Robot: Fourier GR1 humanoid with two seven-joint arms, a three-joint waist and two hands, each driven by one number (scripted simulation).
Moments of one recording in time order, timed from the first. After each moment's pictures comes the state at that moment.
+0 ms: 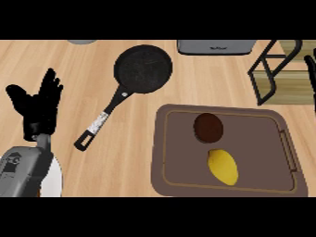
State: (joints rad) left arm -0.30 0.28 -0.02 -1.32 0.17 0.35 0.17; right arm -0.23 -0.46 -0.02 -1.63 -0.38 -0.17 -0.11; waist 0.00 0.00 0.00
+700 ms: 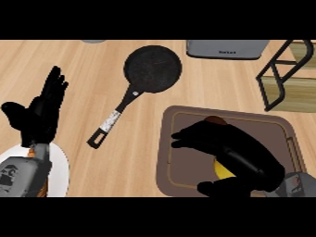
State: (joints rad) left arm -0.23 0.29 -0.09 -1.48 0.14 0.28 0.11; right arm -0.35 -0.58 0.65 -1.86 0.27 0.05 0.04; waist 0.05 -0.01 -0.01
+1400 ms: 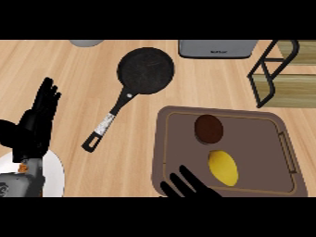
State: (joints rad) left arm -0.12 0.30 -0.08 -1.57 0.14 0.30 0.11; right arm -0.59 -0.63 1.12 -2.15 0.68 0.57 0.57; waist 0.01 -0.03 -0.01
